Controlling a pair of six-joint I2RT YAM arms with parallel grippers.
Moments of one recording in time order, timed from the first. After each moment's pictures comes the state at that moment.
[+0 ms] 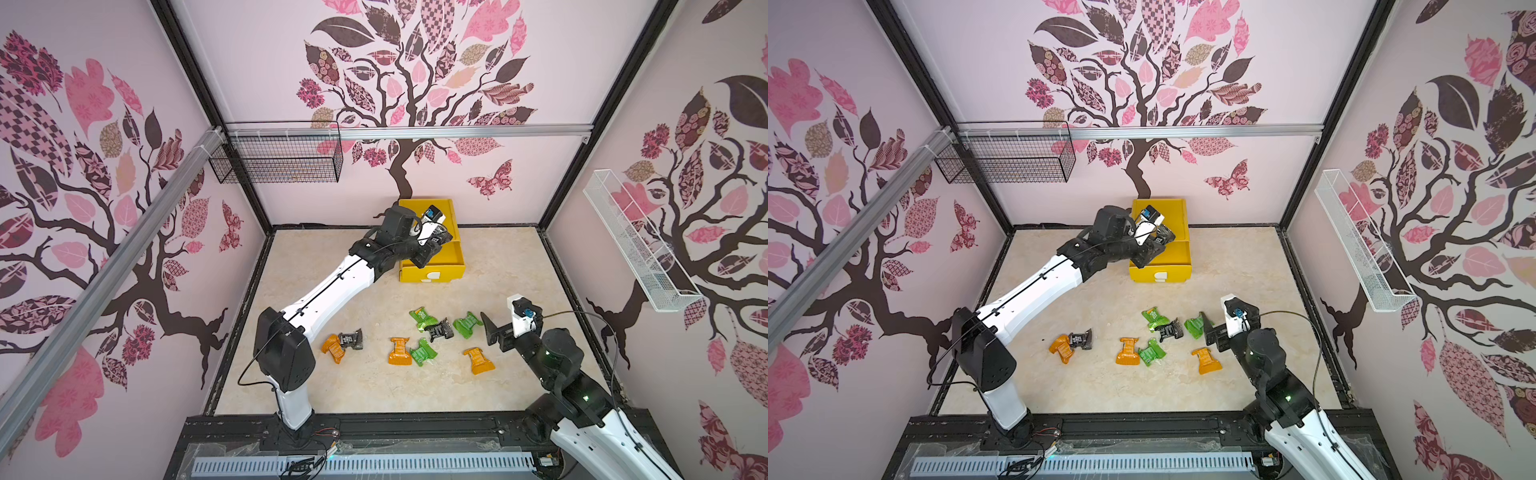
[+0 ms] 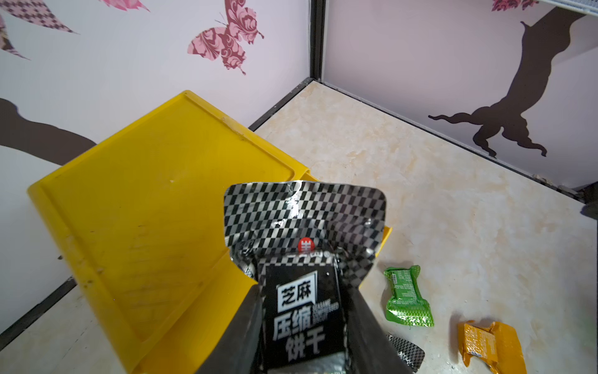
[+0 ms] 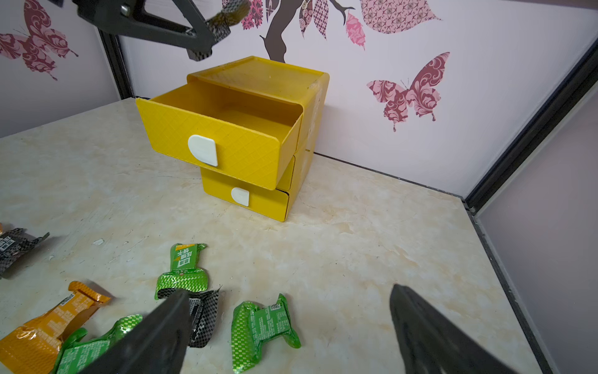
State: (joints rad) left arm -0.66 1.80 1.75 -0.46 0.22 0.15; right arm 0.54 0.34 0.41 -0.25 0.23 -0.09
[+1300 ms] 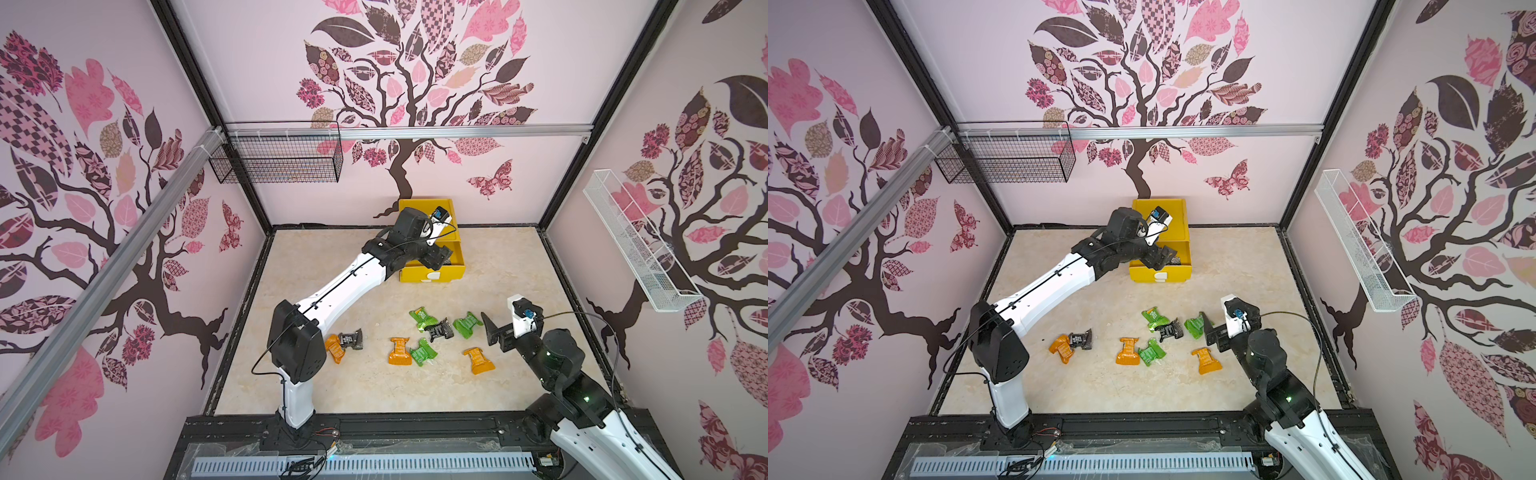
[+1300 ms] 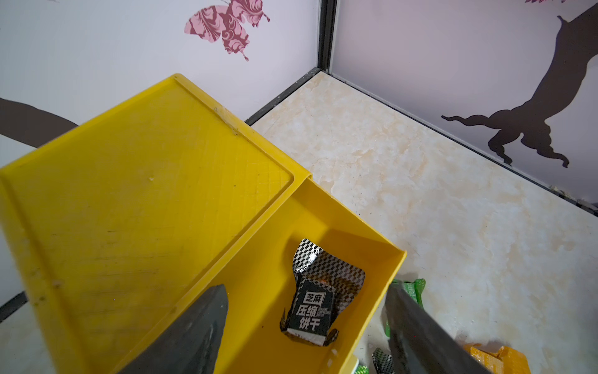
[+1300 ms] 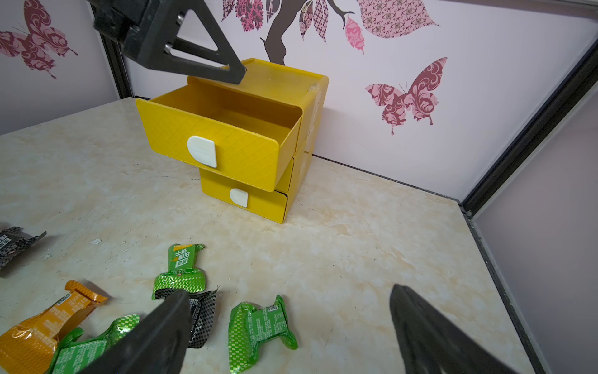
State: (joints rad) left arm -0.68 1.85 1.80 -0.47 0.14 0.10; right arm 0.54 0.33 0.41 -0.25 0.23 -0.10
